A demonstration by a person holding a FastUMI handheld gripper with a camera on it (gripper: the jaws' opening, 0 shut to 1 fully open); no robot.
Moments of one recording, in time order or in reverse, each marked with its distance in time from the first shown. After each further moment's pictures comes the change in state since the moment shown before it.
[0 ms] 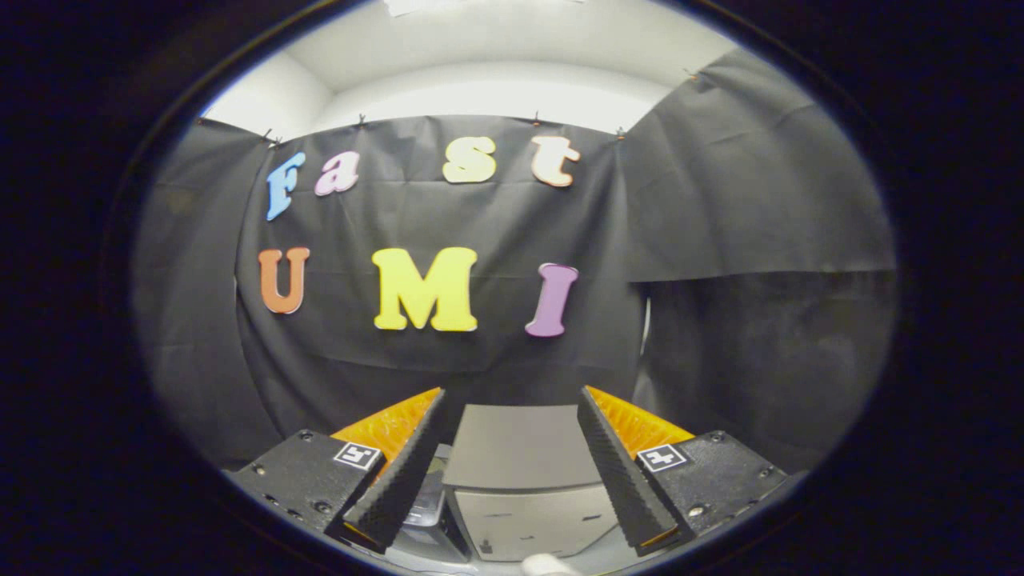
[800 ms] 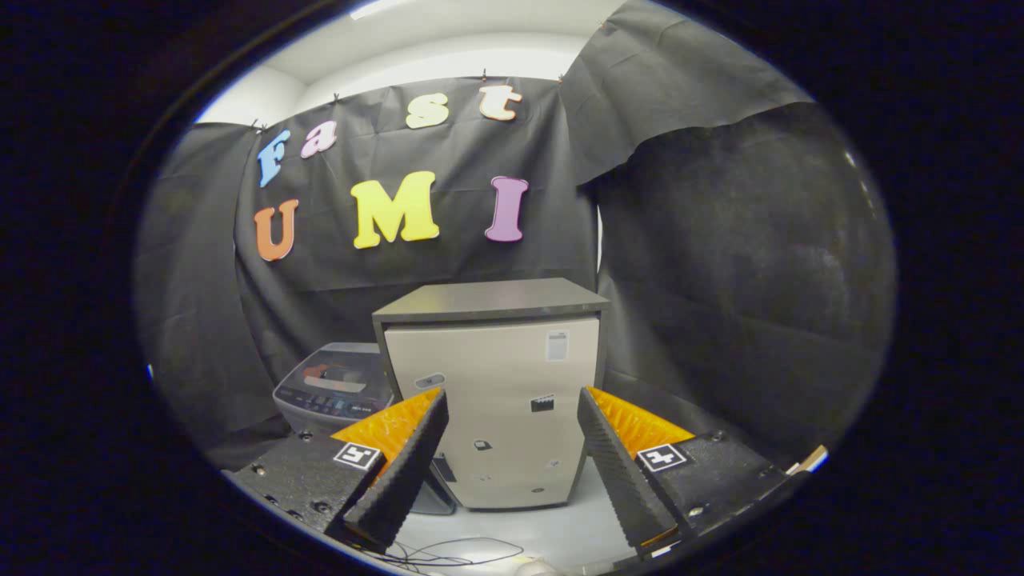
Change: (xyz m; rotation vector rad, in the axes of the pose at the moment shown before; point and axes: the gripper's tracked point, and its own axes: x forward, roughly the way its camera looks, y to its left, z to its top) arm -0.105 -0.115 -0.239 0.056 0.165 -0.009
